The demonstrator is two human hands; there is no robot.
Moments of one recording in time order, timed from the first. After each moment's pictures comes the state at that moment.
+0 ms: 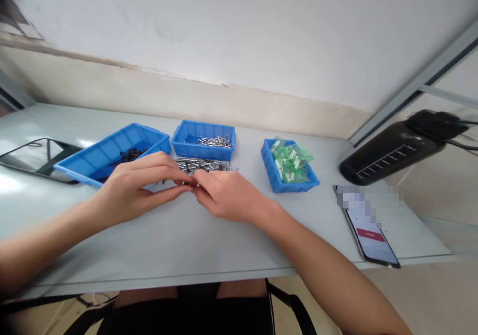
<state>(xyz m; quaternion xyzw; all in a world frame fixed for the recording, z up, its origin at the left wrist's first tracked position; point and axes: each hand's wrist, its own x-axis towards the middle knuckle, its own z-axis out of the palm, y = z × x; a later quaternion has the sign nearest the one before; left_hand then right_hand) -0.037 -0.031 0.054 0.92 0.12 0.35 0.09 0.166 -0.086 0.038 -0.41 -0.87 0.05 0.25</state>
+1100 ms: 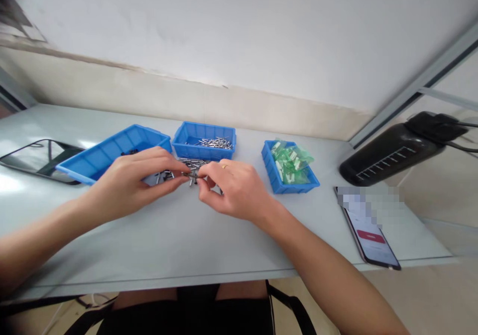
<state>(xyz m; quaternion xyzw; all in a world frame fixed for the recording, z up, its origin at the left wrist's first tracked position) -0.039 -0.027 0.061 0.92 0.20 0.31 0.09 0.170 -0.088 0.042 -0.38 -0.82 -0.12 0.42</state>
